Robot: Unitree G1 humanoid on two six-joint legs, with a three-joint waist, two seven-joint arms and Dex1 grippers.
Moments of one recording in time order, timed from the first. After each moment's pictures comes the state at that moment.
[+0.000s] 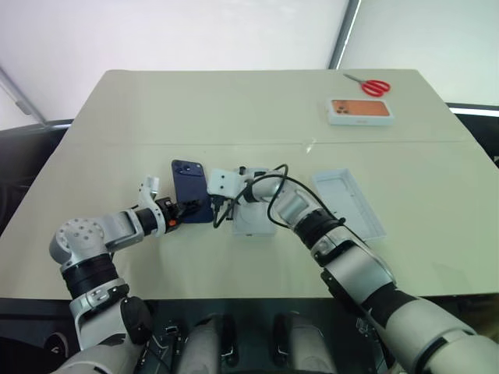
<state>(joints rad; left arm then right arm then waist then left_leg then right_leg) -0.57 0.26 0.69 0.15 -0.81 1.58 -0.25 -1.01 -0.05 0.43 0.87 -0.29 -0.04 0.78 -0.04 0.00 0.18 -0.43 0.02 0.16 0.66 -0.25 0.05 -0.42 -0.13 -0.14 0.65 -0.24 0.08</state>
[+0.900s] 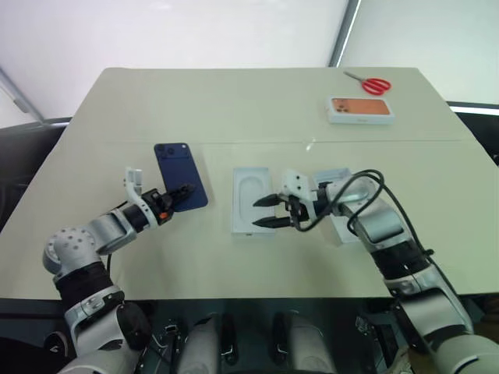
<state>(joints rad) -0.54 0.25 0.74 0.13 -0.94 1.46 -0.35 -0.62 -0.51 0.30 0.04 0.12 0.37 1.24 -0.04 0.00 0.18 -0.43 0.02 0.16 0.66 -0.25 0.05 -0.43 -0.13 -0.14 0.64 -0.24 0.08</state>
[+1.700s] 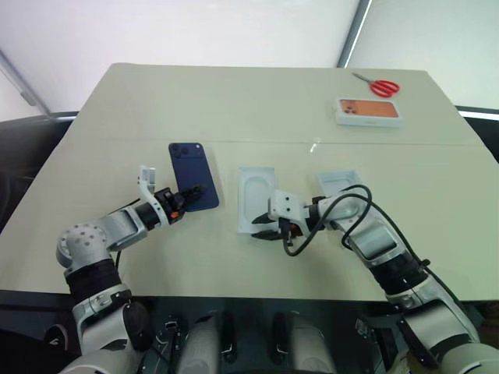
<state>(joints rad) -0.52 0.25 0.66 0.13 -0.97 1.43 -0.32 -0.57 -0.50 0.38 0.03 0.05 0.32 1.14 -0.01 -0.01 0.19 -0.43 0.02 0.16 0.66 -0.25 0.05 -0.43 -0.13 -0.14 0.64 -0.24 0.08</state>
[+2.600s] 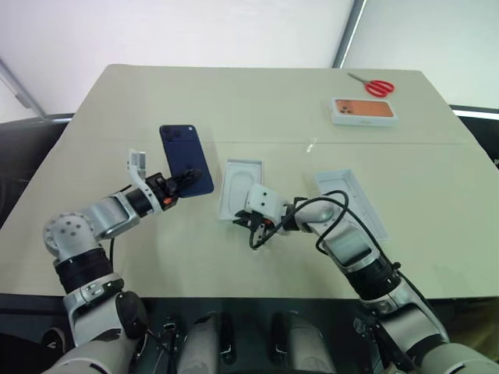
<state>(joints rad) -0.60 0.30 0.68 0.16 -1.08 1.42 -0.24 -0.57 -0.32 0.41 -0.04 -0.03 0.56 0.92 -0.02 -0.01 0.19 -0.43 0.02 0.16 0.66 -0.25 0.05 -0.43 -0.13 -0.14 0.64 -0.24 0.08</state>
